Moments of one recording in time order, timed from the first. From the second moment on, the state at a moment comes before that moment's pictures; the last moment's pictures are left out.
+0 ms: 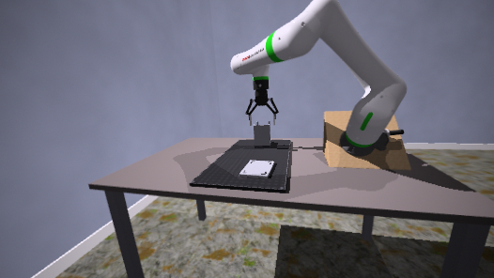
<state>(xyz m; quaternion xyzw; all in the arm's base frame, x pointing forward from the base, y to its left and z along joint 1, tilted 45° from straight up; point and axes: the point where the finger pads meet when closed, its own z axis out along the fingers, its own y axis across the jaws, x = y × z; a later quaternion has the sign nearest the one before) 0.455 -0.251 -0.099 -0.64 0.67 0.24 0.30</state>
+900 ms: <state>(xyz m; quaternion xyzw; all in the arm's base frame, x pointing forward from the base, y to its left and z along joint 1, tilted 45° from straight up) 0.459 -0.222 -0.128 -0.64 0.67 0.24 0.30</state>
